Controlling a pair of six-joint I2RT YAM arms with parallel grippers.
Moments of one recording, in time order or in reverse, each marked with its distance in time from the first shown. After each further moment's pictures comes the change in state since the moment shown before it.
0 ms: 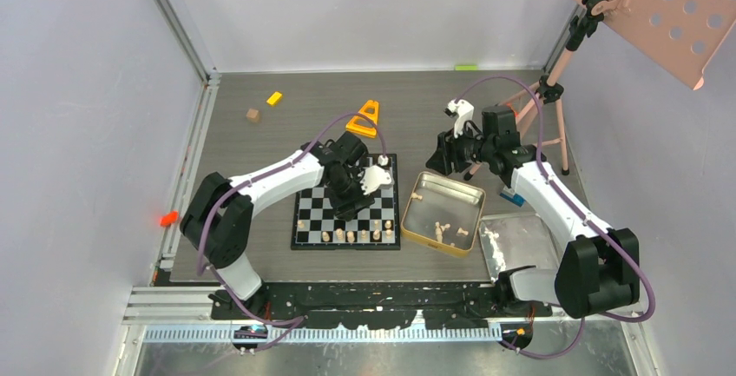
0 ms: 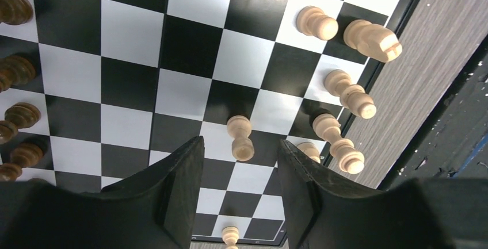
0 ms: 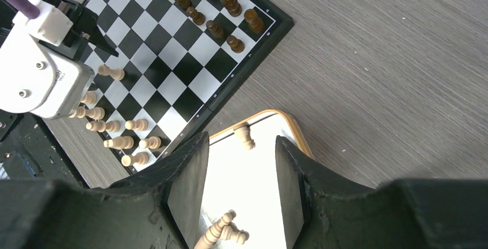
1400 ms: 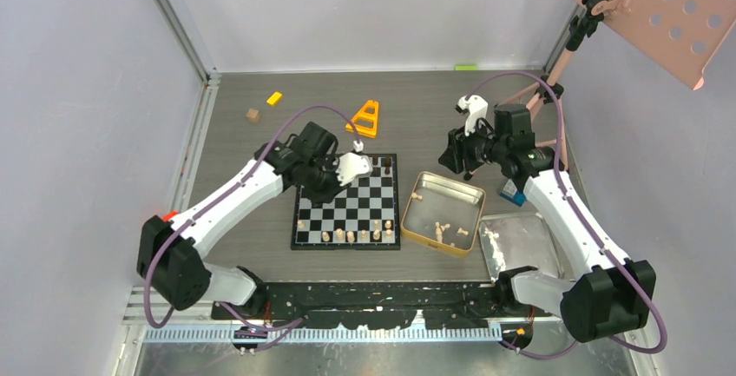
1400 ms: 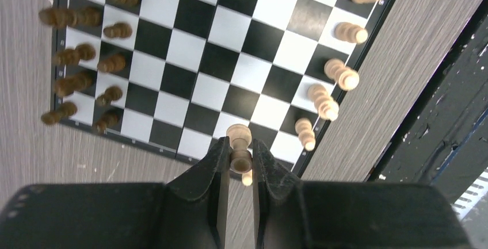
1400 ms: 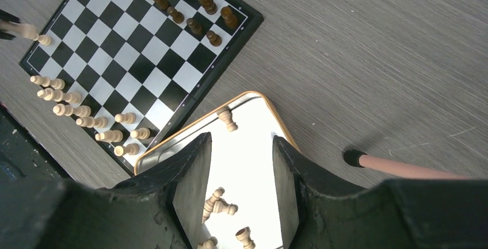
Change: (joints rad) left arm 0.062 -0.281 -0.016 -0.083 -0.058 0.026; right arm -0.015 -0.118 0.062 -0.163 0.103 -0.032
